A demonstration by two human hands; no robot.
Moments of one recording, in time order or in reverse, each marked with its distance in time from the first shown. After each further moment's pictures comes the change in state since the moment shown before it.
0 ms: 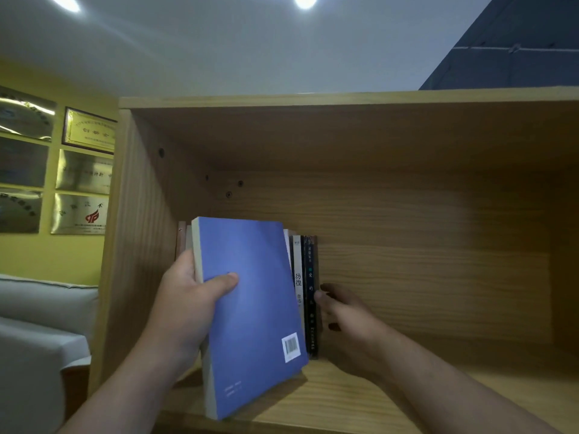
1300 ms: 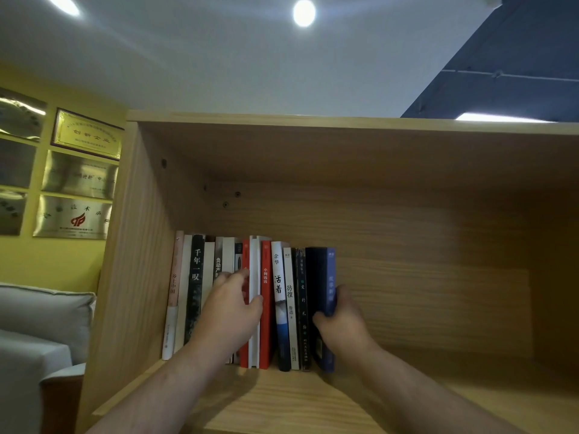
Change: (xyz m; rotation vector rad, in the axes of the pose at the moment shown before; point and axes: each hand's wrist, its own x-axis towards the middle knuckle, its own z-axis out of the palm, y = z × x) left_hand 0.038 -0.054 0.027 0.813 -0.075 0.068; right_hand 0.006 -0.006 0.012 -0.255 0.286 -0.063
